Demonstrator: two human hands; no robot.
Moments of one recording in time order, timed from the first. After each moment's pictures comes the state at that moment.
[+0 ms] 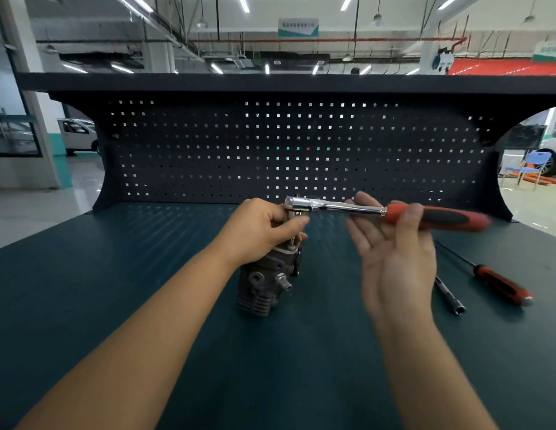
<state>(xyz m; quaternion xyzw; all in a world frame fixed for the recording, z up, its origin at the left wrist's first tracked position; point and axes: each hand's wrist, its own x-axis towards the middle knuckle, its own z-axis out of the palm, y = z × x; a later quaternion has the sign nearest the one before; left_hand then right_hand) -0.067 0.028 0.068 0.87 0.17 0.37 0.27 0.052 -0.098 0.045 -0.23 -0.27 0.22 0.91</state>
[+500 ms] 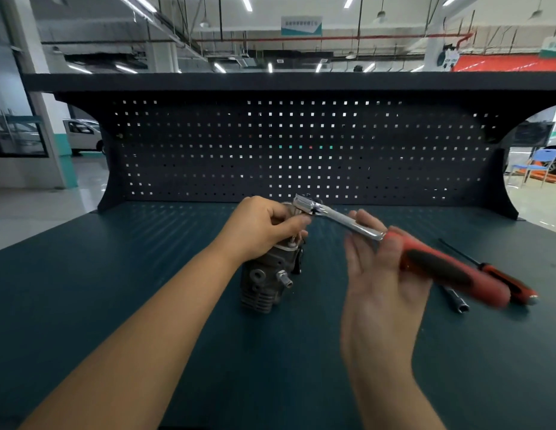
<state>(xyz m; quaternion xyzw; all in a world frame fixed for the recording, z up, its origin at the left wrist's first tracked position) -0.068 0.026 0.070 0.87 0.18 0.38 0.27 0.002 -0.115 0.026 -0.19 -0.30 0.11 0.93</state>
